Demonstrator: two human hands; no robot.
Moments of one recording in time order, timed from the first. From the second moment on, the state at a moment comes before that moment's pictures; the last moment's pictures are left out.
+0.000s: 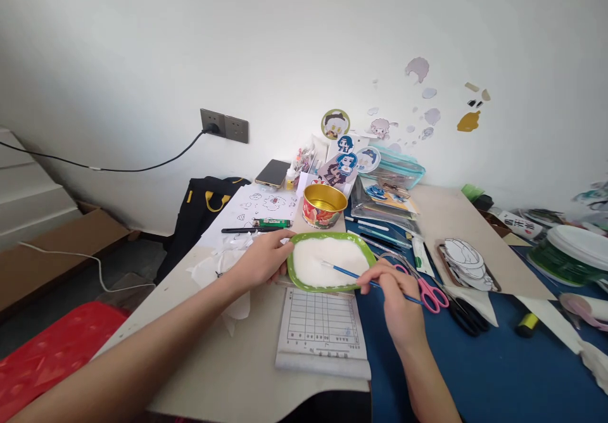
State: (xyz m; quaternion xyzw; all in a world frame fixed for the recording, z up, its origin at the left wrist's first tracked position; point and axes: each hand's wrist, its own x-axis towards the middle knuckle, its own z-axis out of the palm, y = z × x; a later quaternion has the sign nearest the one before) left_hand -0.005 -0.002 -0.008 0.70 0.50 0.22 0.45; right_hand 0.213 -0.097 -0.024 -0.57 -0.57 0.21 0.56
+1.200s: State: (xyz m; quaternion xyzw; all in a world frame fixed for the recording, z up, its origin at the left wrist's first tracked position) left_hand -0.005 -0.002 -0.010 0.70 0.51 0.22 0.46; right_hand 0.213 -0.102 -0.021 -0.63 -0.49 0.18 0.58
